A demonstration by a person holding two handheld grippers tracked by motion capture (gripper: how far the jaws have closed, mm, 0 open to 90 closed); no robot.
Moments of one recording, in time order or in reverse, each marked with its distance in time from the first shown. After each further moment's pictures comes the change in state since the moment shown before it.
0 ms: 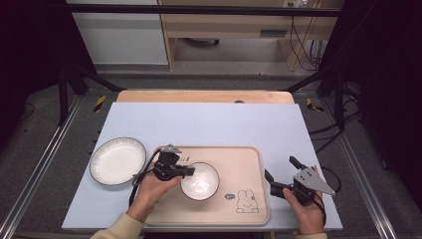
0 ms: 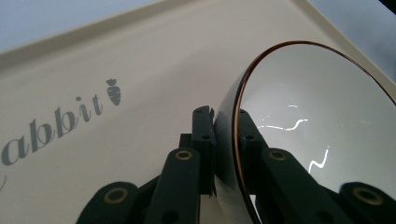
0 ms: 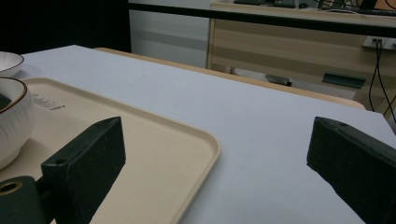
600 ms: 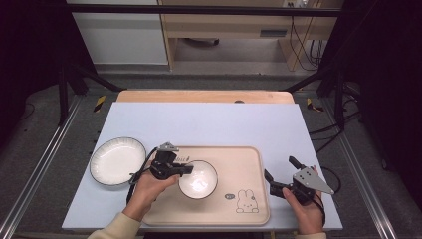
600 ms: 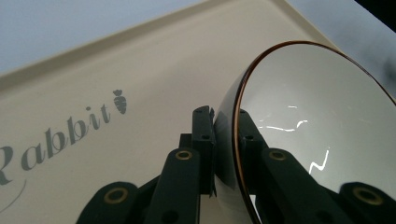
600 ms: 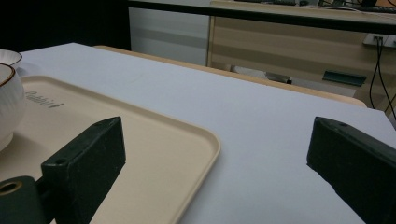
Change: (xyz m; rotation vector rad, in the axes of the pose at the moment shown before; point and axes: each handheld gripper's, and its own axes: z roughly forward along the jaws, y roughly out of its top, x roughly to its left) left arm 0.001 0.002 -0.010 -0.016 -0.015 0.038; right arm 0.000 -0.001 0.002 0.008 -0.001 0.002
